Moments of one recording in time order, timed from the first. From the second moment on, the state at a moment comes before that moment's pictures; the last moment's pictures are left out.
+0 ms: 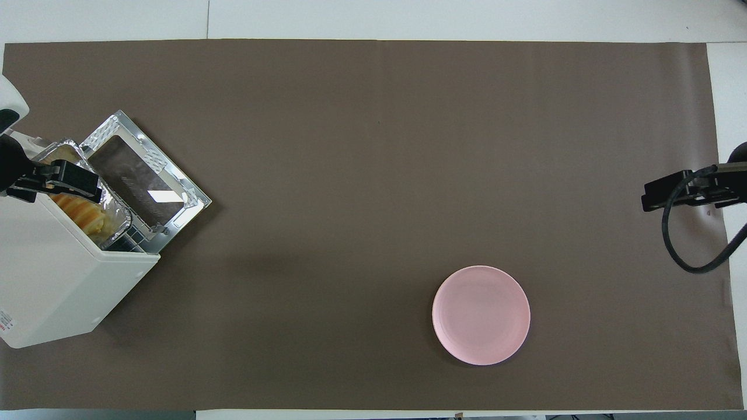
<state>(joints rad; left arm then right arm) 0.01 0.03 -0.06 -1.60 0.02 1.50 0.03 0.07 -0.05 -0.05 -1.60 -0.01 1.46 0.01</state>
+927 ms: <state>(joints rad) 0.02 0.04 -0.06 -1.58 0.02 1.49 -0.02 0.07 -0.05 -0.05 -1.60 -0.01 1.46 0.01</state>
